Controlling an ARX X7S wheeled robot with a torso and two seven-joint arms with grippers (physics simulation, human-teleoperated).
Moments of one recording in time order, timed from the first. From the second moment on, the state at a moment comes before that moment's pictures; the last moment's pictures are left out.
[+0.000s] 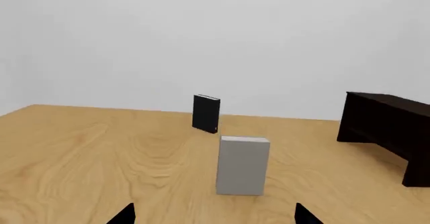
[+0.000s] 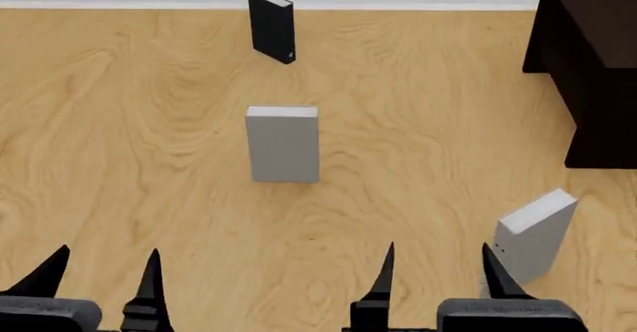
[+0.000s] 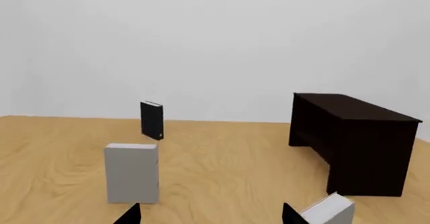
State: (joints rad) left arm -0.09 -0.07 0.05 0.26 -0.17 -0.24 -0.01; right arm 0.10 0.09 -0.03 -0.32 0.06 0.29 0.05
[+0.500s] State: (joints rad) left arm -0.26 -0.11 0.10 0.39 -0.21 -0.42 -0.07; right arm 0.21 0.14 0.03 -0.48 0.15 0.46 0.06
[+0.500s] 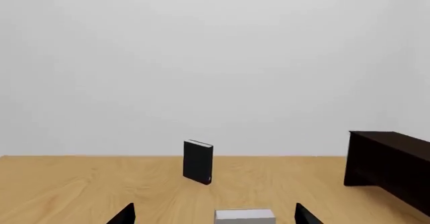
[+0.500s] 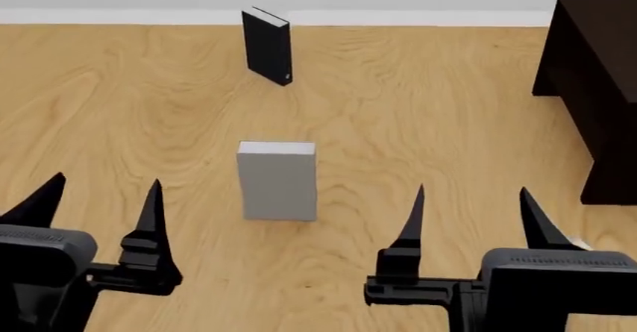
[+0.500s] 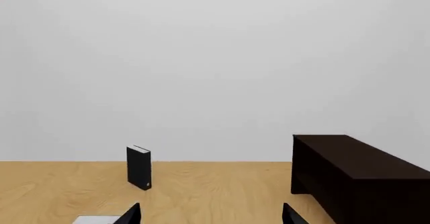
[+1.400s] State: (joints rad) left arm -0.23 -0.17 0.15 0.54 -0.23 -0.52 -0.14; right arm 0.20 0.18 0.03 -0.55 0.22 0.51 0.08
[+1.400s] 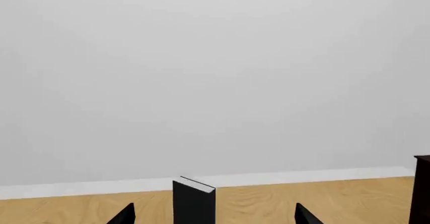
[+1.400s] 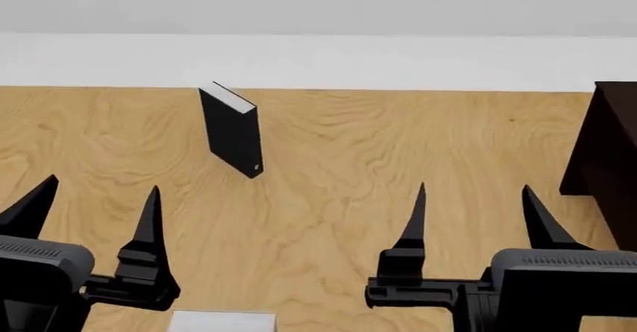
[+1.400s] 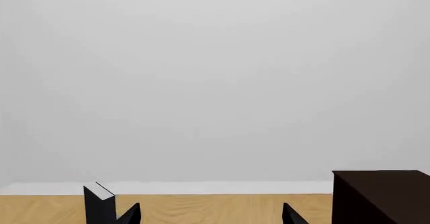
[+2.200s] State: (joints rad) left arm -0.23 -0.19 0.18 0.54 -0.24 -0.51 -0.17; right arm 0.20 0.20 0.03 -0.55 0.24 0.53 0.13
